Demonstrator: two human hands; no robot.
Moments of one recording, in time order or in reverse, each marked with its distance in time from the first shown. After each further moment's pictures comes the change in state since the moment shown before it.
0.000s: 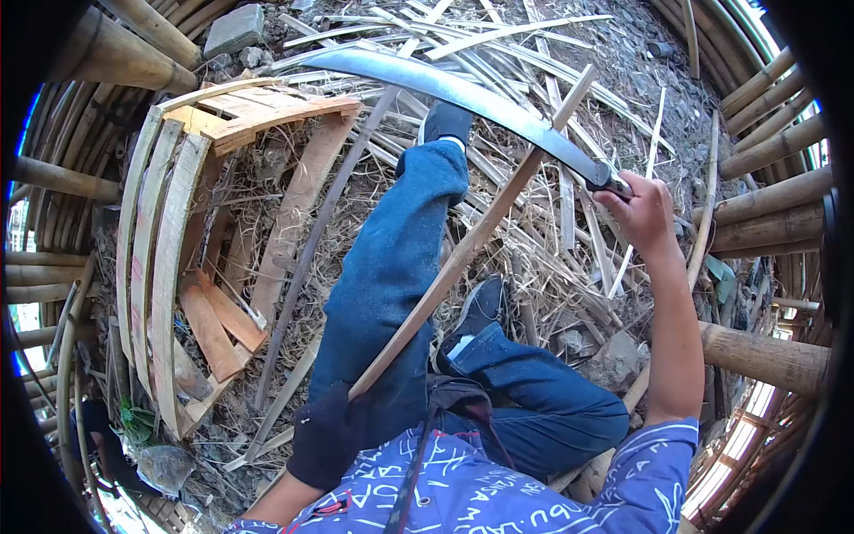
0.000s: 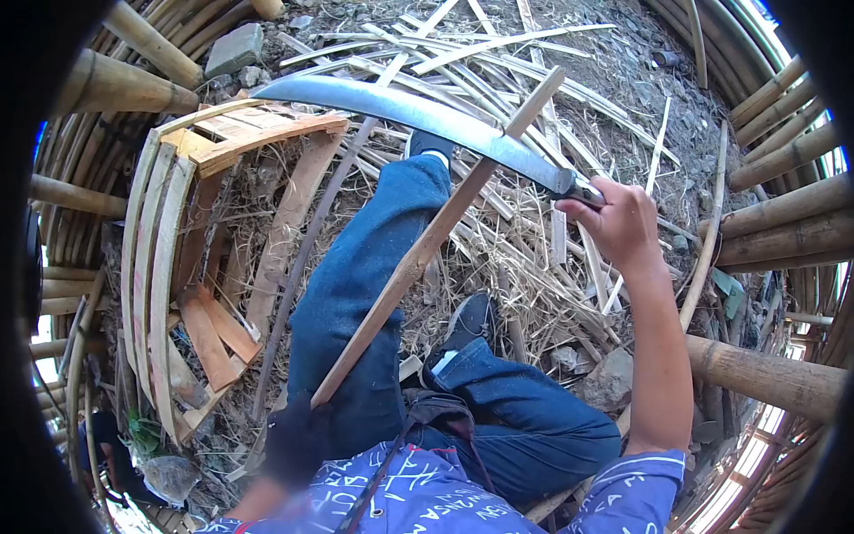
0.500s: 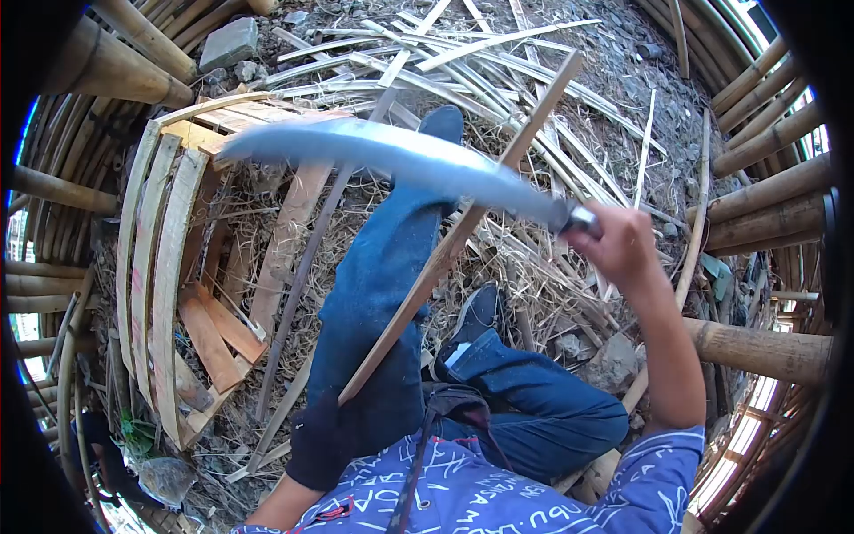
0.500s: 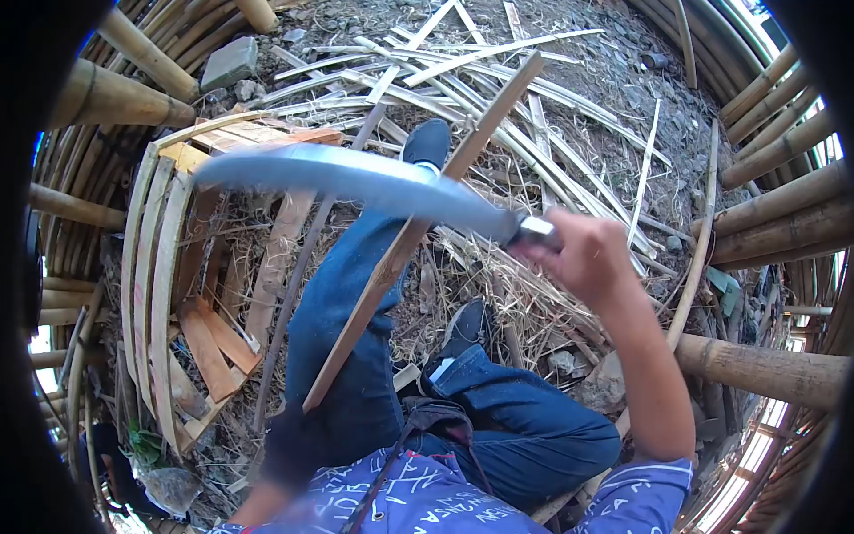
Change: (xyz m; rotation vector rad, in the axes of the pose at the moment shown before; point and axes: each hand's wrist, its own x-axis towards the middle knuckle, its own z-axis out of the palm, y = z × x) left_hand -0.003 -0.020 0.011 0.032 0.047 -0.006; right_hand -0.019 -0.049 -0.012 0.116 -0.019 -0.235
